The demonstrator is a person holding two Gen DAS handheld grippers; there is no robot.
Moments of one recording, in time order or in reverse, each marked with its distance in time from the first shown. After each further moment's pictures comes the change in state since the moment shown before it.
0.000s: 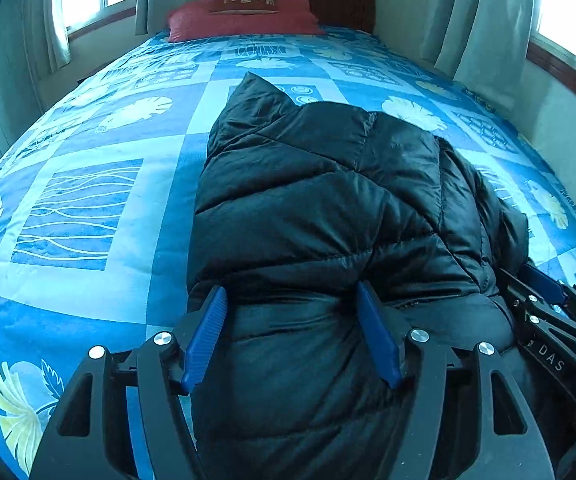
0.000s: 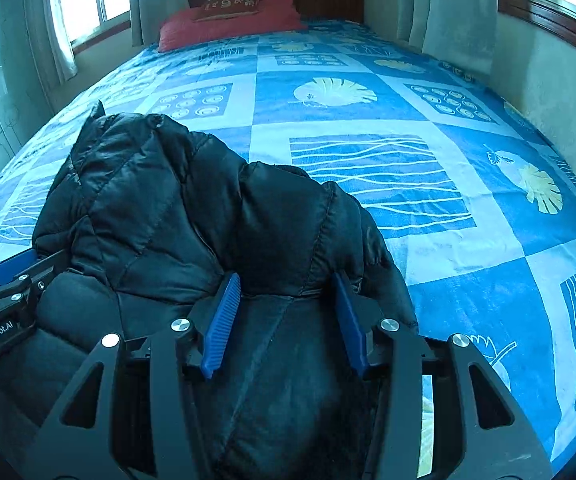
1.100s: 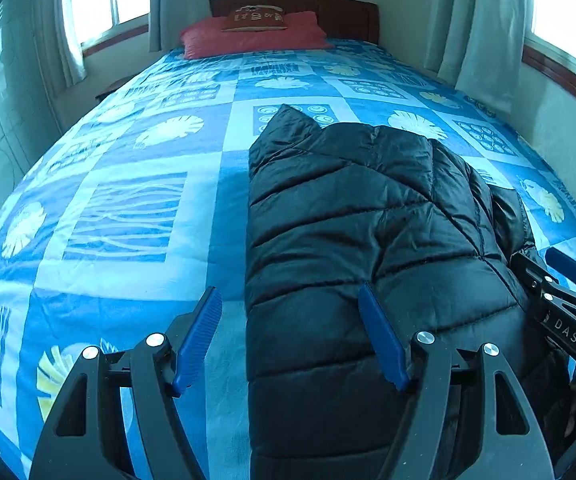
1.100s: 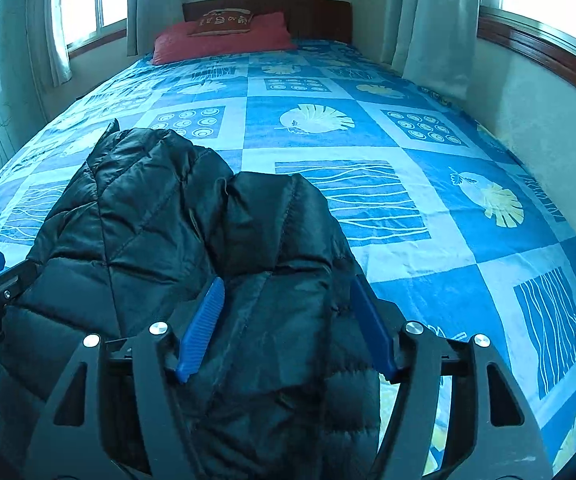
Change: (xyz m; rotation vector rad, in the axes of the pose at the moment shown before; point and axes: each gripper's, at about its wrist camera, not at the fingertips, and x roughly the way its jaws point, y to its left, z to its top) left arm -0.053 0.014 -0.014 0.013 -0.038 0.064; right arm -0.048 0.001 -0.003 -0.015 -0.050 -0.072
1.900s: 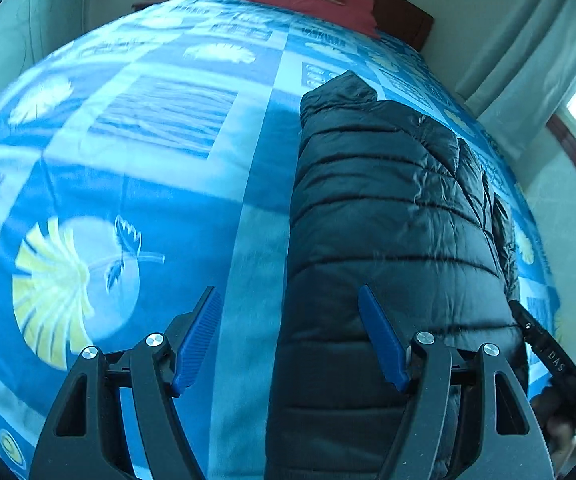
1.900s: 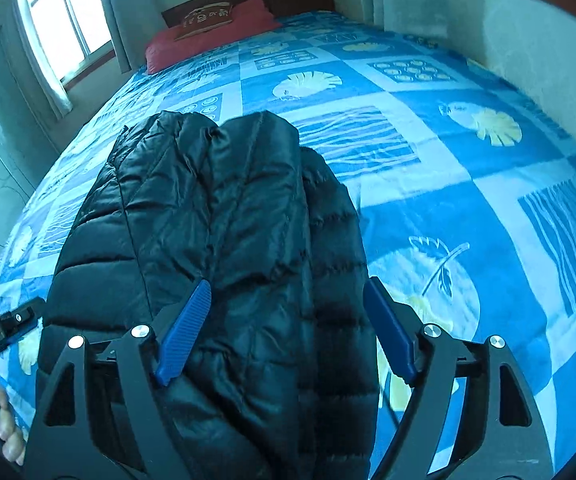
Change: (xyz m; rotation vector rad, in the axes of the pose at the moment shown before) left arm -0.027 0.057 -0.047 -0.319 0.136 -0.131; right arm -0.029 -0.034 -0.036 0.207 0.092 0.140
